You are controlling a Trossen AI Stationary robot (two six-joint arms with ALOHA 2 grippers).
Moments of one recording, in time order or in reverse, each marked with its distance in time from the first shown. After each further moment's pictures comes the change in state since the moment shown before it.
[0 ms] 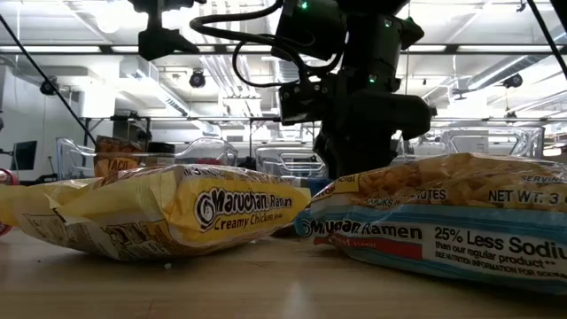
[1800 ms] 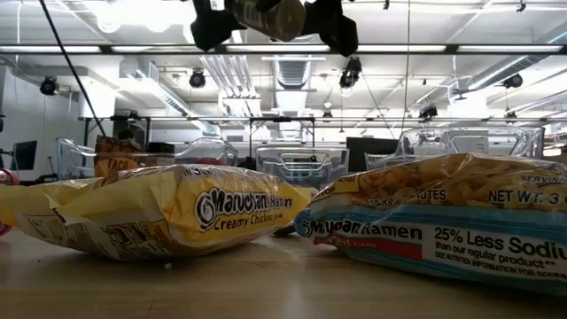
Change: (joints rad) left arm -0.148 0.282 0.132 0.166 0.168 0.207; right arm 0.009 -0.364 0.007 0.307 0.133 0.489
